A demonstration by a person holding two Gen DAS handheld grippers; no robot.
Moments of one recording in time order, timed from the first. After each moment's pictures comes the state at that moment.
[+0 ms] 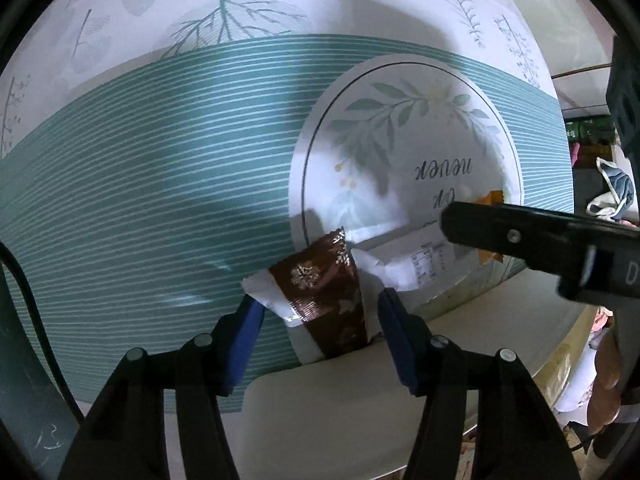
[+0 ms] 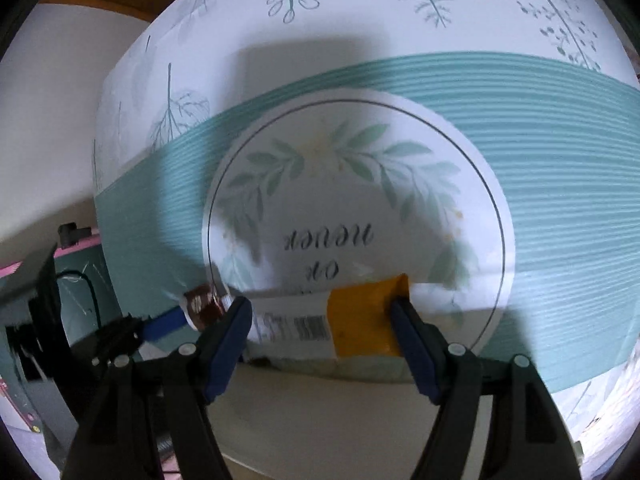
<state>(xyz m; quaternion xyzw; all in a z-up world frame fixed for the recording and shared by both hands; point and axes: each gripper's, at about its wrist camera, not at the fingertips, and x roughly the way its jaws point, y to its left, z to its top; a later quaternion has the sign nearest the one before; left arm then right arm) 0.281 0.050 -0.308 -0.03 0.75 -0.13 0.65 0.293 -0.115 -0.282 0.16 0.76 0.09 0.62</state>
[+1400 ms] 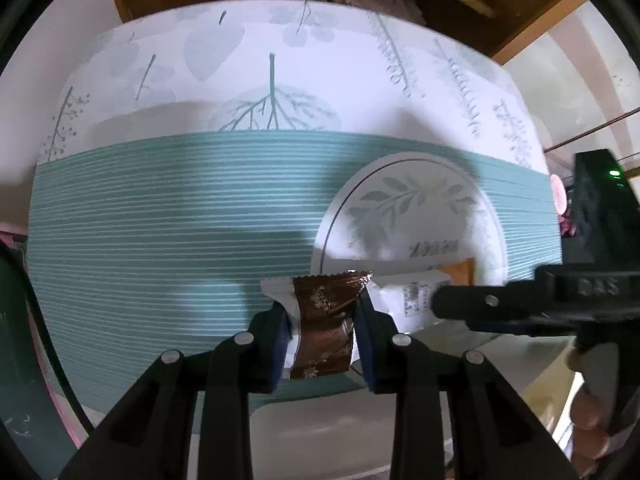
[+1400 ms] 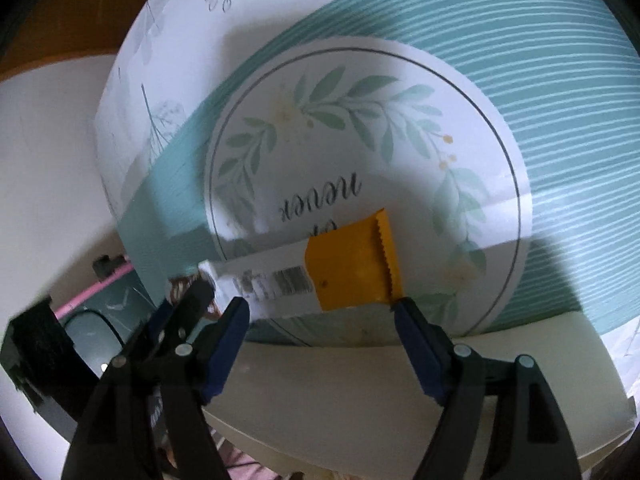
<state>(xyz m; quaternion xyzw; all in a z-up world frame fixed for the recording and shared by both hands) 0.281 0.085 -0.260 -0.08 0.65 -0.09 0.75 0.282 -0.120 -0.303 0.30 0.78 0.06 0.55</state>
